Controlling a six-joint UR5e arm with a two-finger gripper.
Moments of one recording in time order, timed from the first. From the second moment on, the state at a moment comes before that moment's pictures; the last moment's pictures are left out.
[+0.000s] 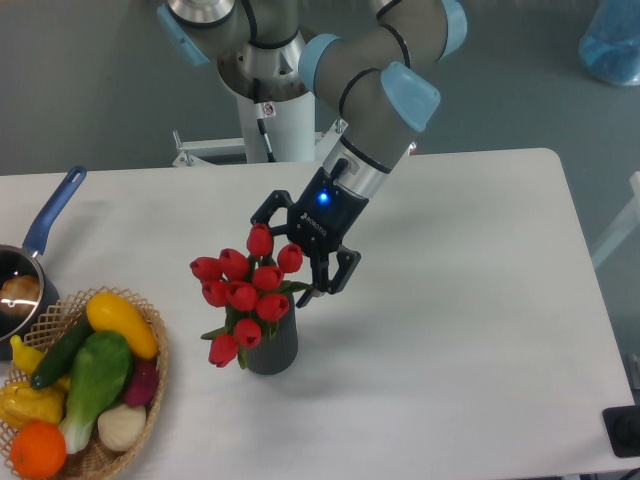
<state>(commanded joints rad) 2.58 -1.75 -1.92 -0.83 0.71 1.28</state>
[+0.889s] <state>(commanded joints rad) 2.56 -1.78 -1.91 -0.81 0.68 1.30</state>
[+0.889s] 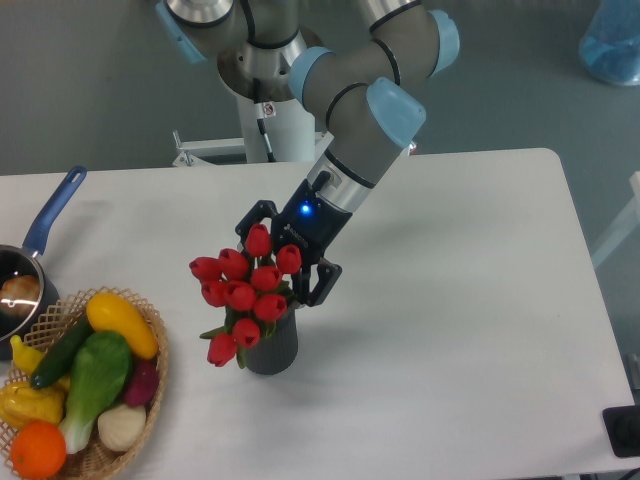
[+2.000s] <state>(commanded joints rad) 2.58 -1.80 -1.93 -0.81 0.55 1.34</state>
